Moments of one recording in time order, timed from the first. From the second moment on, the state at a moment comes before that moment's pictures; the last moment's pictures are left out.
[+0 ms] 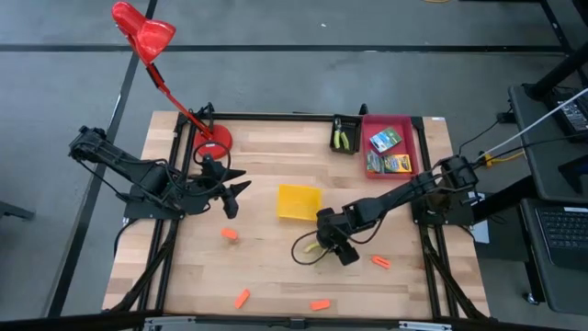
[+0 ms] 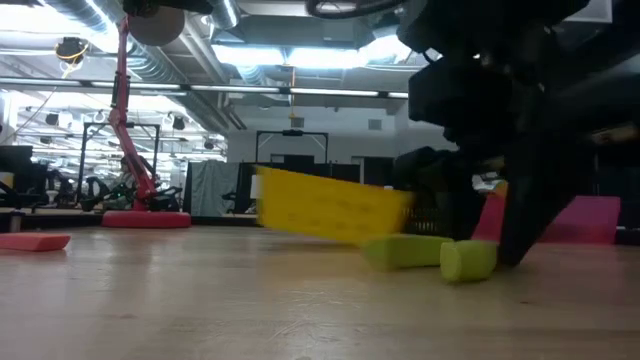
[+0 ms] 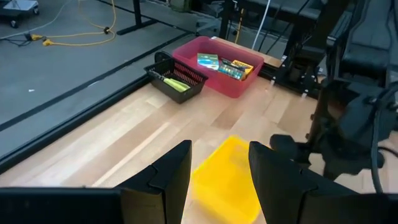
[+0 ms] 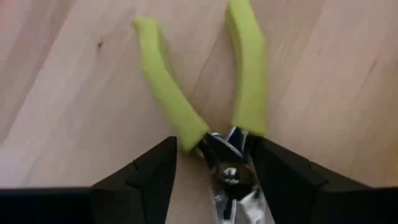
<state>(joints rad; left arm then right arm) -0.45 1.00 0.96 -0.57 -0.89 -0.66 0.32 1.83 0.95 -0.28 -0.15 -0.10</state>
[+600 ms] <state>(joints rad) -0.45 1.00 0.96 -0.54 -0.89 -0.67 0.40 1.83 0.95 -0.30 -0.01 0.09</state>
